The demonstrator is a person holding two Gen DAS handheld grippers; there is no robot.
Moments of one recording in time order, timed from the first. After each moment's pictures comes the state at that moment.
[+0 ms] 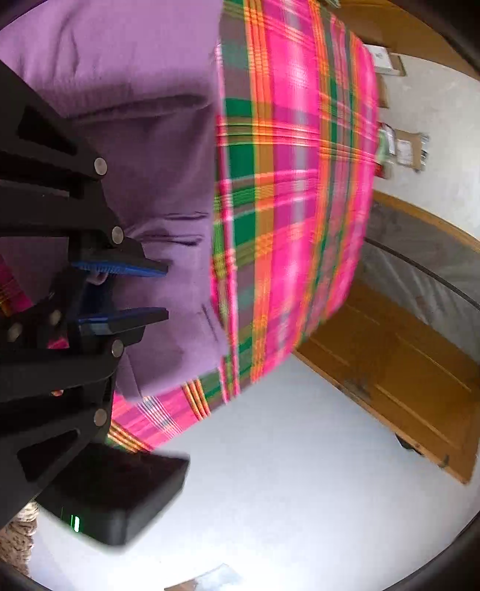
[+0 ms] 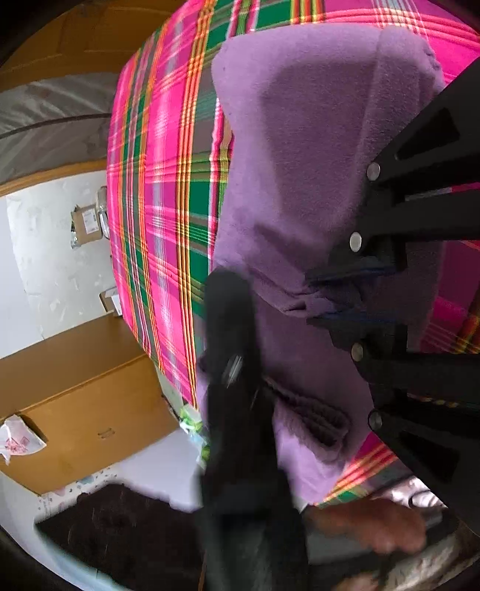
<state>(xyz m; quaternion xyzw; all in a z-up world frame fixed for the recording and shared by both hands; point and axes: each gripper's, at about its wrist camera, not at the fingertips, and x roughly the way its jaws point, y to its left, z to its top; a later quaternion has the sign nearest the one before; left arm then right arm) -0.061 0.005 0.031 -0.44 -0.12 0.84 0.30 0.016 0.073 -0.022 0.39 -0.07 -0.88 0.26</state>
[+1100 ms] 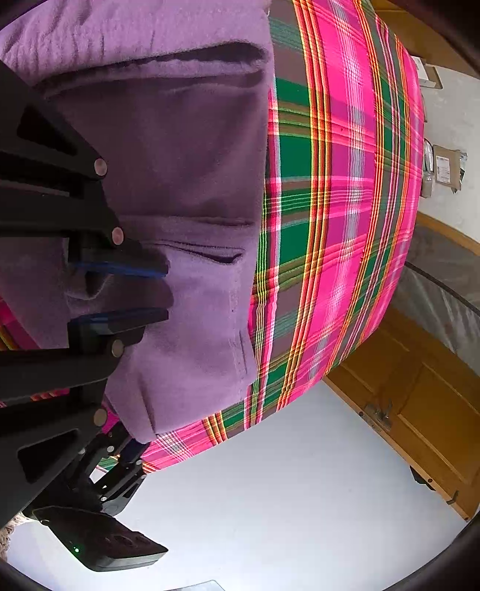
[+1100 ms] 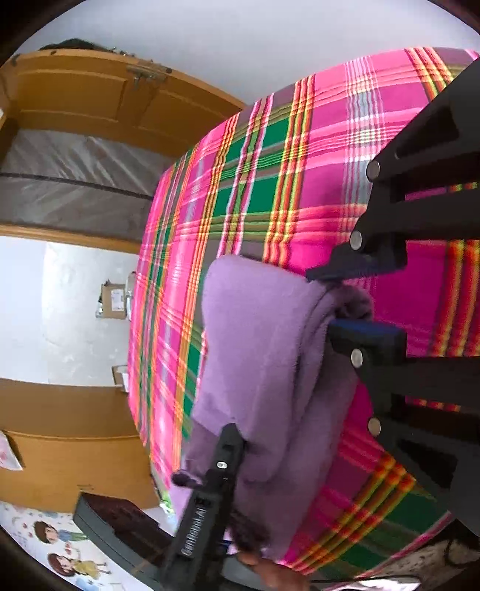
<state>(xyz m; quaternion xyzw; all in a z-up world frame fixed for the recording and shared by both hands) -0.073 0.016 -0.005 -0.50 -0.13 0.81 0.27 0.064 0.164 -0.031 0.34 0.08 -0.93 0.08</state>
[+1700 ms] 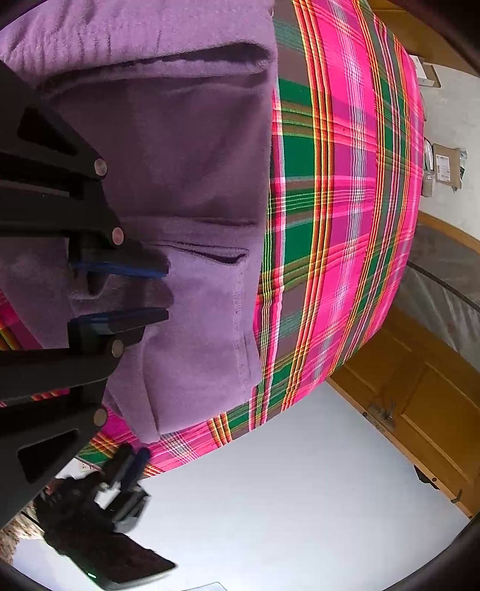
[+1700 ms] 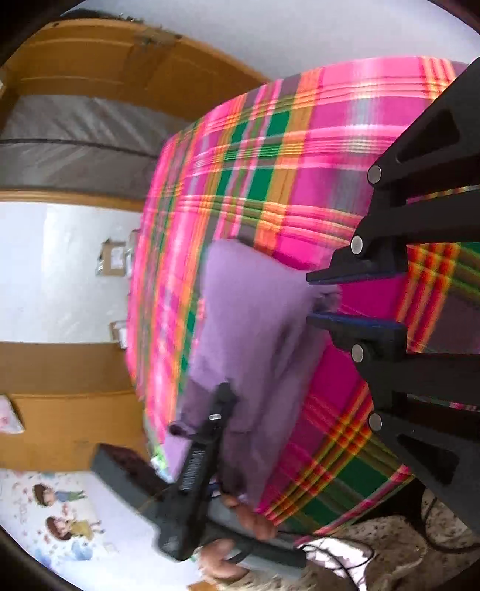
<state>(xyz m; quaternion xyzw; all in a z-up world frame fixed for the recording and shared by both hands) -0.071 0.016 -0.005 -0.50 -0.12 0.81 0.27 0.079 0.196 -0.005 0.34 0.07 -0.92 0.19</state>
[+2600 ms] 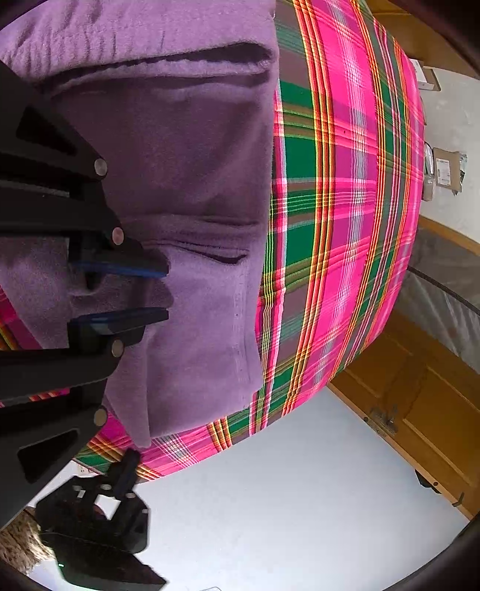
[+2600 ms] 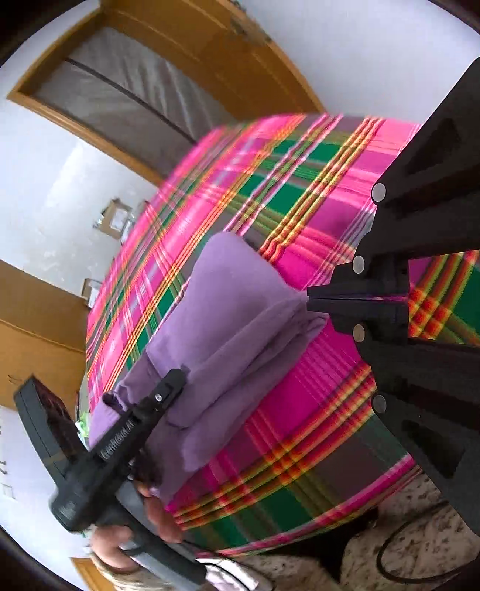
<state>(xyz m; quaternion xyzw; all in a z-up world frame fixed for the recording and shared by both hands) -0.073 0.020 -0.006 -0.50 -0.12 0.82 0.26 0.102 0.172 -0.011 0.35 0.27 -0.87 0.20</state>
